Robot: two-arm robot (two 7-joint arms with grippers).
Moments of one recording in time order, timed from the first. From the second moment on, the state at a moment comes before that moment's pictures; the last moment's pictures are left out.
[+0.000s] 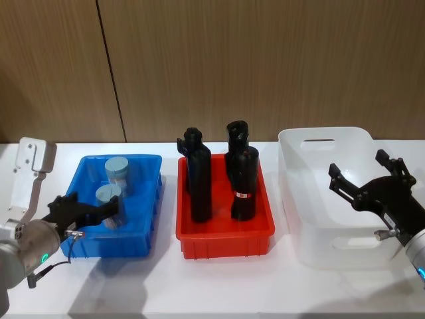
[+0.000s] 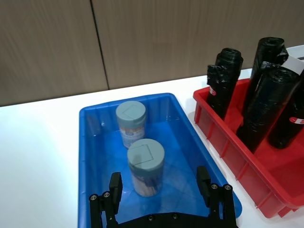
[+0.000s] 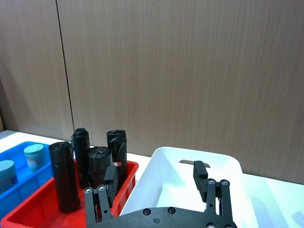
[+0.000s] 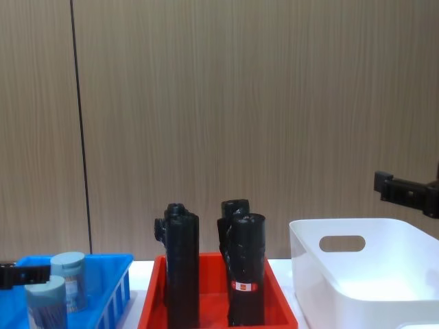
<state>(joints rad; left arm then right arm) -0.18 0.57 0.24 -1.50 -0.62 0.34 -0.03 -0.01 0.34 -0.23 -1.77 0.29 0.03 0.07</state>
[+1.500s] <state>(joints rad) -0.38 0.47 0.26 -1.27 -0.55 0.46 -0.07 -0.01 0.34 -0.23 -1.77 0.29 0.03 0.07</state>
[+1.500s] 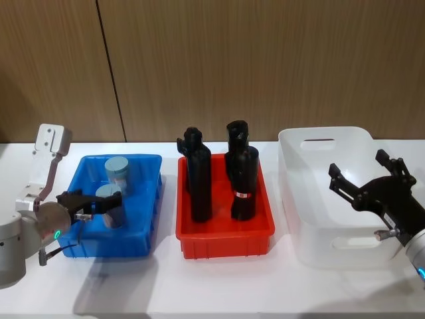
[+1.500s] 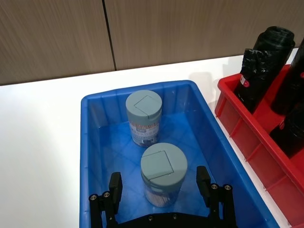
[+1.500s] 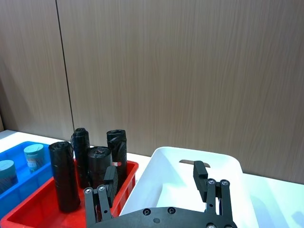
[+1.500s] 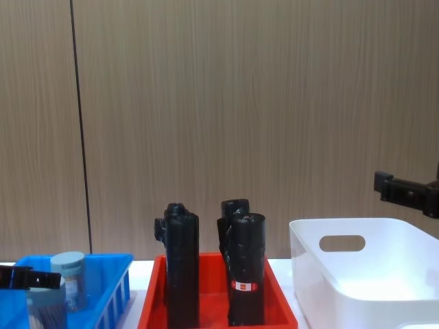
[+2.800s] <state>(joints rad) -0.57 0.38 0.31 -0.95 -0.43 0.42 -0.25 -0.01 0.34 -0.23 -1.77 0.29 0.03 0.07</state>
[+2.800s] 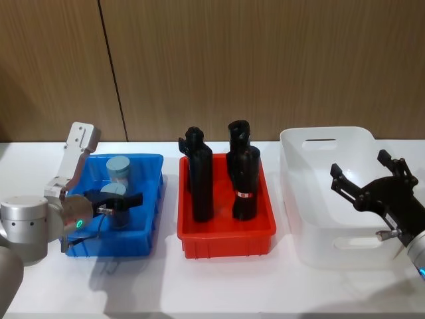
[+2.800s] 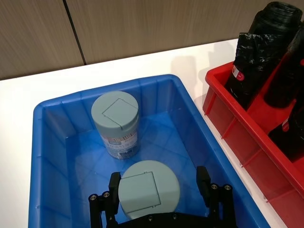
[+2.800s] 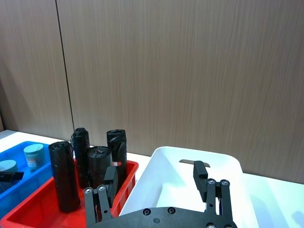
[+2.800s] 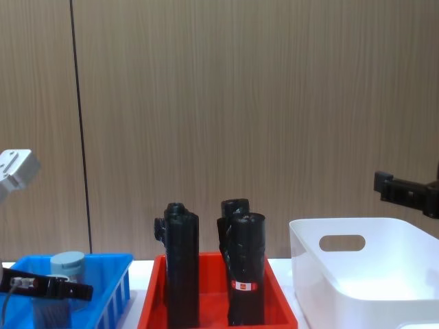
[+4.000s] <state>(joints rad) -0.56 0.38 0.32 -1.02 -0.35 0.43 -0.19 -0.01 0.34 -0.23 -1.77 0.29 0.03 0.07</state>
